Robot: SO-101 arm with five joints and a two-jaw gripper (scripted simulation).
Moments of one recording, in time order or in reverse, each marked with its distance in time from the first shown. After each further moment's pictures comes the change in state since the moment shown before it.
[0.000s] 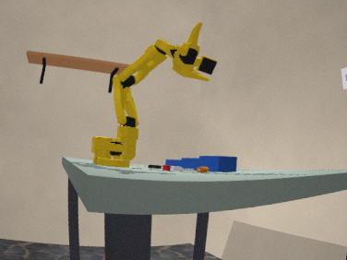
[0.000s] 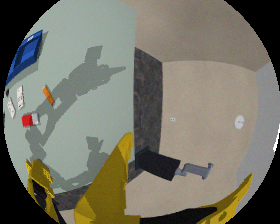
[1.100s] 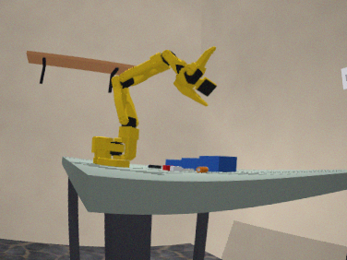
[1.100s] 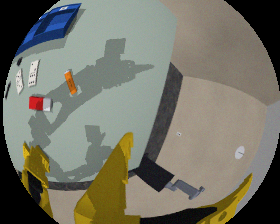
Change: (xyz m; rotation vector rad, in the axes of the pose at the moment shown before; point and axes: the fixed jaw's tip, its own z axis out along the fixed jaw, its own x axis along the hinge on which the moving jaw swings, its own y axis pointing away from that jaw) arm -0.013 0.057 0.016 -0.226 -0.037 -0.181
